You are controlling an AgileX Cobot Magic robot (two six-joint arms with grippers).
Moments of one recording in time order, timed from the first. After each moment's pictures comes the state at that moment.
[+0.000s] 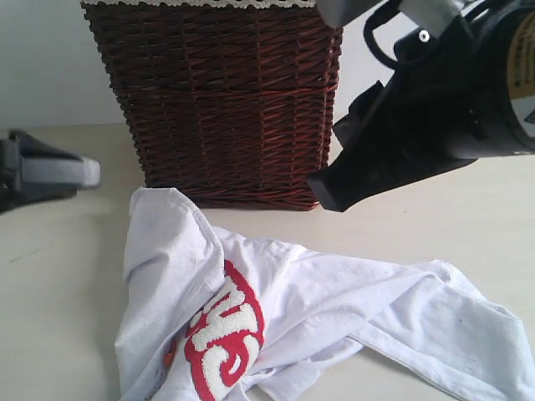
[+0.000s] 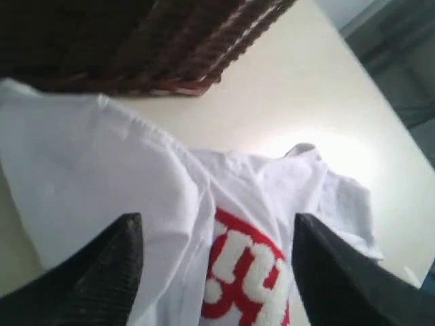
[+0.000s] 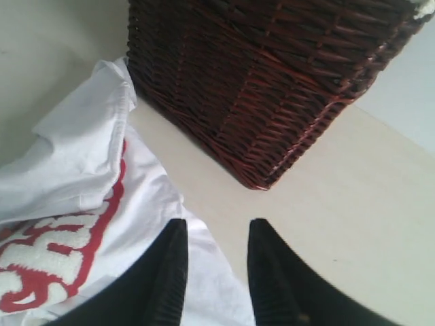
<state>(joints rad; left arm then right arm) 0.07 1.35 -0.66 1.76 -0.89 -1.89 1.01 1.14 -0.99 -0.67 0.78 0.60</state>
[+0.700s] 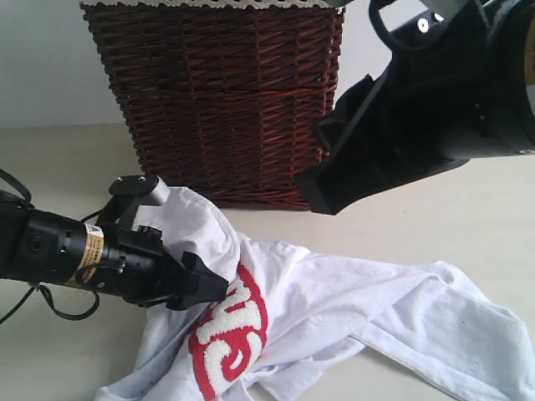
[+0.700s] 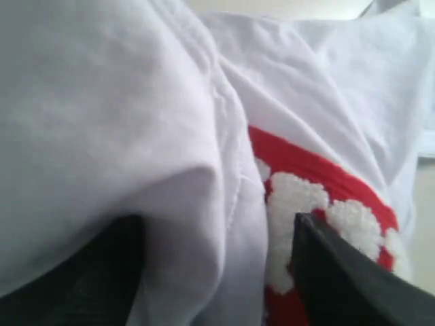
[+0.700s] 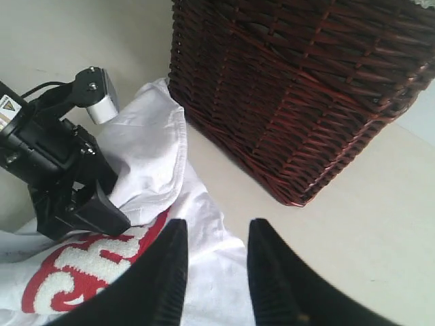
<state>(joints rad) -0.43 1.79 -0.71 1.47 -0.49 -1.55 1.01 1.12 -0.99 -0.58 0.71 0.55</state>
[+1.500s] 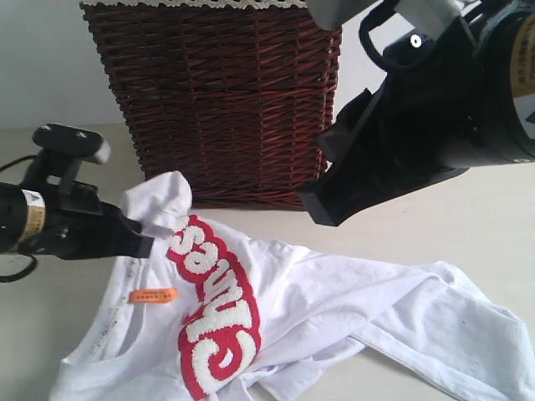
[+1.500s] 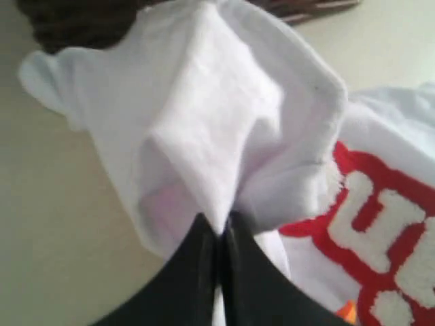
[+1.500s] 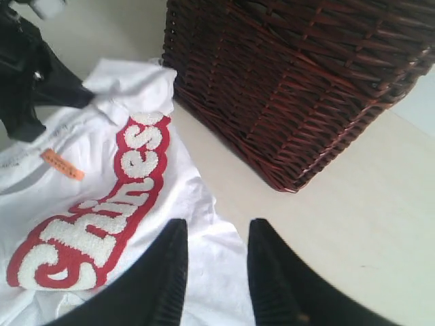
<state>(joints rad) -0.38 1.55 -0.66 1.67 -0.12 -1.69 1.01 1.13 -0.99 -0.58 0.74 0.53</state>
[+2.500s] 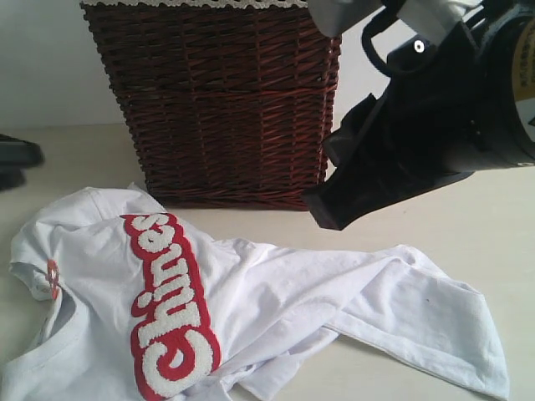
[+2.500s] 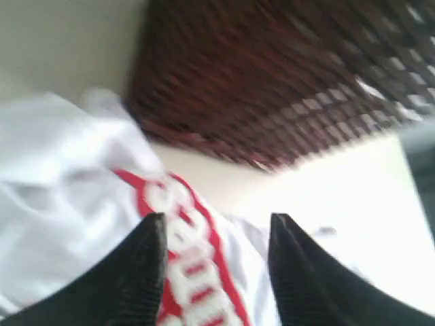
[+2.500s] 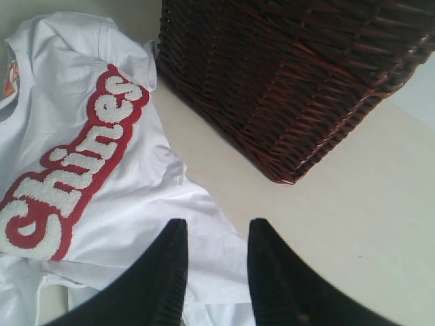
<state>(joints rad) 0.21 1.36 -0.66 1.74 -0.81 -2.07 1.01 1.13 -0.99 -0.58 0.77 0.52</state>
